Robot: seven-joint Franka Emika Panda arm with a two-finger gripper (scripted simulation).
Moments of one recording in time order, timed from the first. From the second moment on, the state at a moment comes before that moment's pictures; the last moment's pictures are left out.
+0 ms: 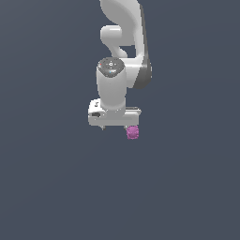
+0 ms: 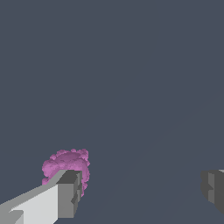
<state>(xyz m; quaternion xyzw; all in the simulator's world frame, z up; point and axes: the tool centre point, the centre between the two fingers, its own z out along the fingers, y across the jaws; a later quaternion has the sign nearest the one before) -0.007 -0.025 0.162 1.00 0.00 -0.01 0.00</state>
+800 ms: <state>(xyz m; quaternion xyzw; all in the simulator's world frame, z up) -0.034 0.027 0.123 1.00 0.01 0.00 0.00</state>
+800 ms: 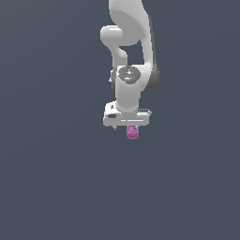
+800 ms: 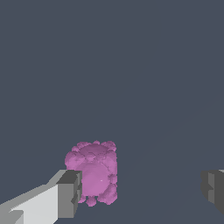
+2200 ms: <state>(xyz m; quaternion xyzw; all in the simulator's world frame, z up) -0.069 0.070 0.045 1.00 0.02 0.00 0.00</state>
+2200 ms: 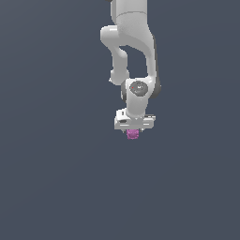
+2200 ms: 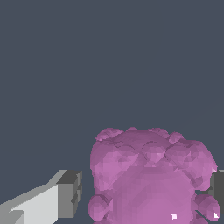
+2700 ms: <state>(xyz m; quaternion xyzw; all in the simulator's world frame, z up) -0.068 0.070 0.040 1.00 0.02 0.00 0.00</state>
